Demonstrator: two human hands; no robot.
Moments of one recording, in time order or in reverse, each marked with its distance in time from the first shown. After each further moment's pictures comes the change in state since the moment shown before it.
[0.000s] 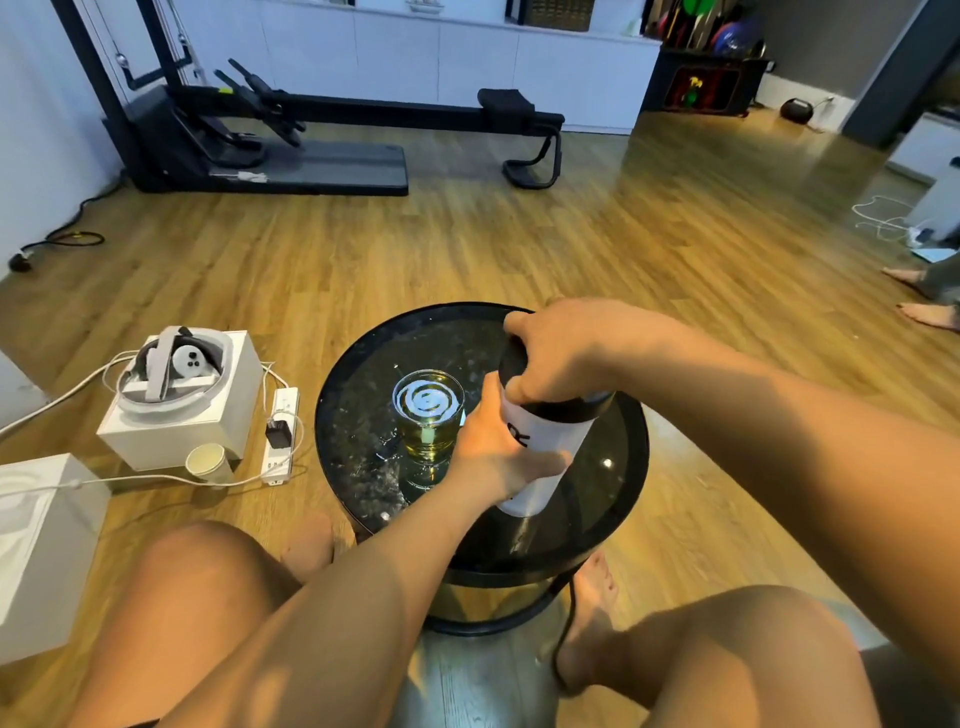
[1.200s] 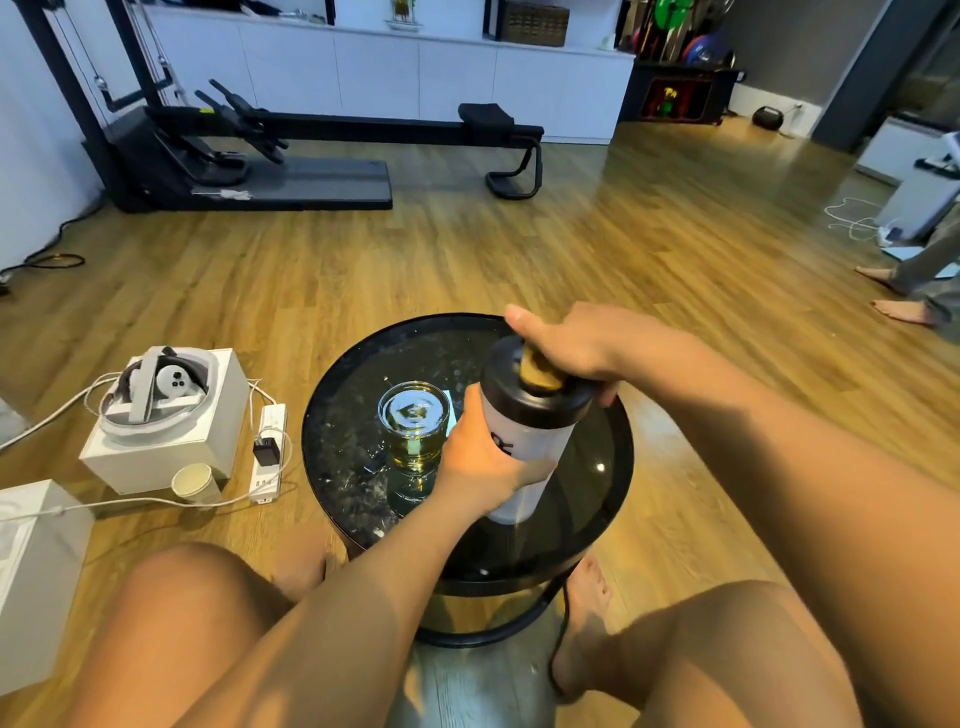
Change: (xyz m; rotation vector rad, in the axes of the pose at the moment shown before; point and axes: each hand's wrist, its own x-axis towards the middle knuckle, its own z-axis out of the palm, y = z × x) left_hand -0.012 0.001 0.000 -0.080 0.079 0.092; right_hand -0.009 0.032 0.008 0.420 0.055 0.390
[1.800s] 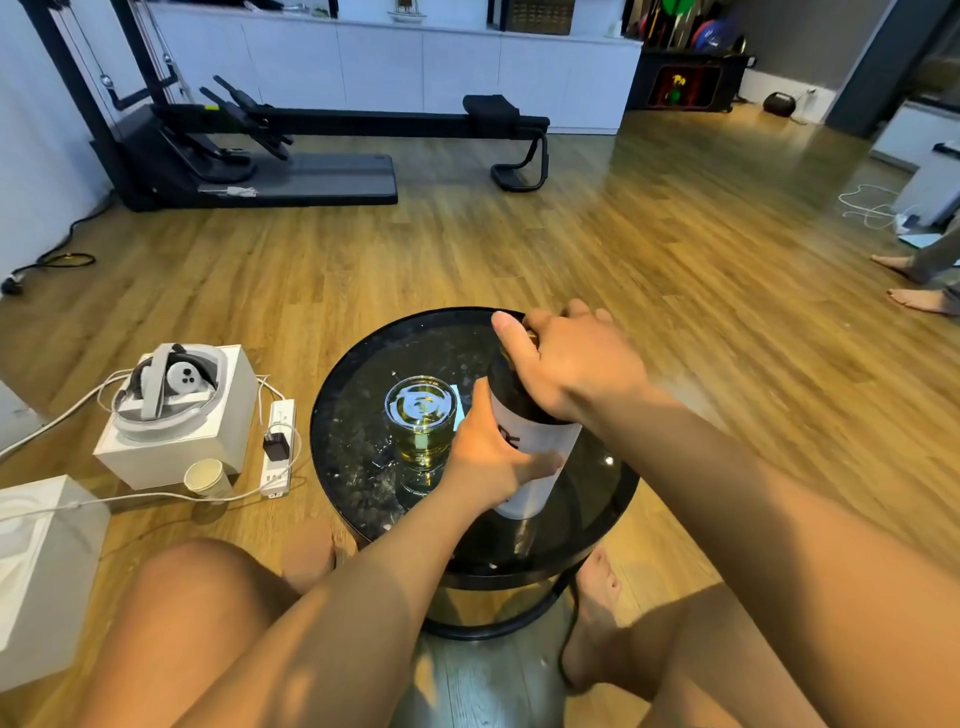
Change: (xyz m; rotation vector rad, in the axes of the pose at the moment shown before) left_hand 0.005 -0.005 0.000 -0.001 -0.059 -0.052; right_hand -0.005 -0.005 0.044 0.059 0.327 -0.242
